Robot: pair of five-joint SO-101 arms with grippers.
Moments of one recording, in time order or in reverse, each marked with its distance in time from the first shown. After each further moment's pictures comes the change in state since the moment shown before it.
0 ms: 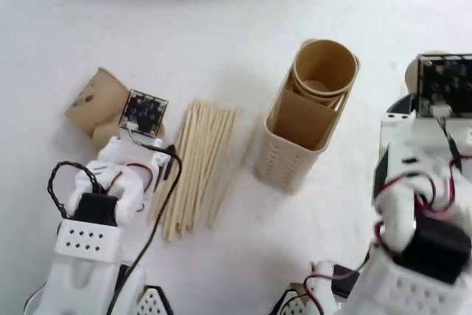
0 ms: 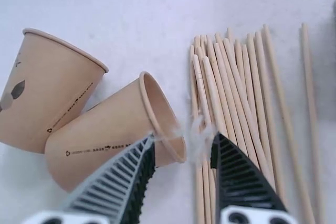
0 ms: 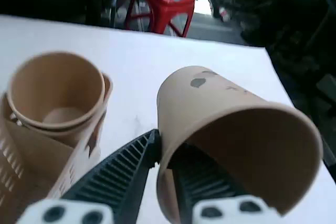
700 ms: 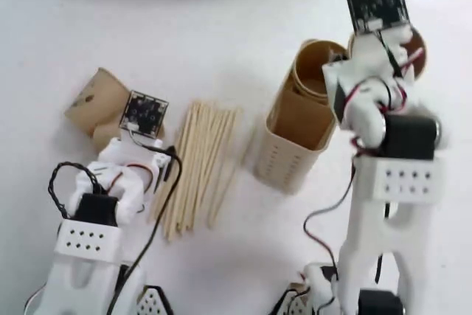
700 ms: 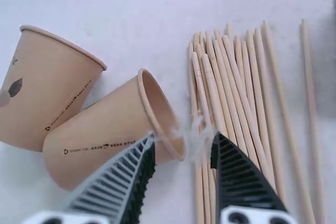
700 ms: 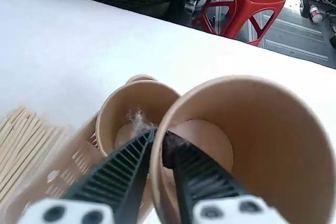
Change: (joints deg) left arm 0.0 0.0 0.5 0.0 0.0; right arm -17.0 28.8 -13.8 -0.4 -1.3
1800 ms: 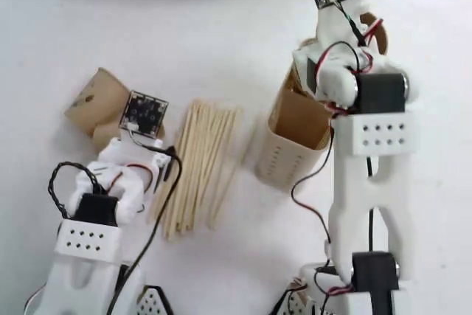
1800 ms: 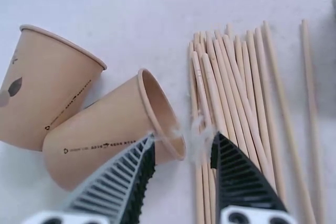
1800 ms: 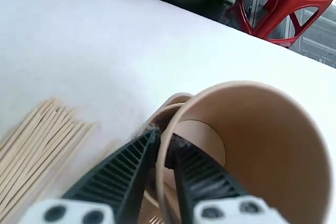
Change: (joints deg) left arm 0.0 0.0 0.0 0.0 0.0; right arm -6.9 13.6 -11.0 3.3 0.0
